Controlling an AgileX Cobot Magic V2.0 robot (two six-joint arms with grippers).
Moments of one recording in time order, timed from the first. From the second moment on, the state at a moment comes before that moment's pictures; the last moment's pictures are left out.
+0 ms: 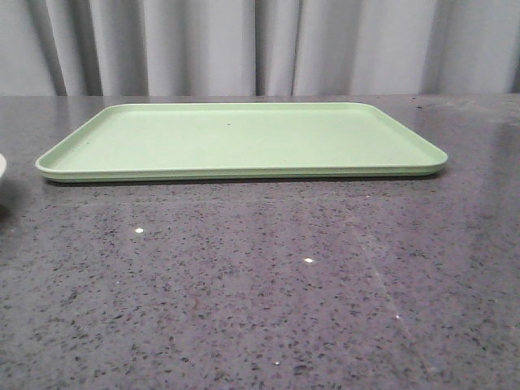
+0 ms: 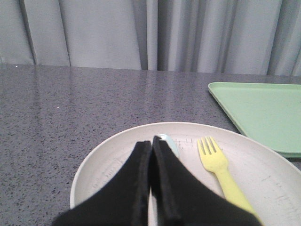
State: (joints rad) left arm 0.03 0.00 0.00 -0.07 0.11 -0.05; right arm 0.09 -0.01 0.03 -0.04 0.08 0.15
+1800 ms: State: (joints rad) left arm 0.03 0.46 -0.63 -0.06 0.48 -0.05; right arm 0.09 0.46 -0.57 -0.04 0.52 0.15
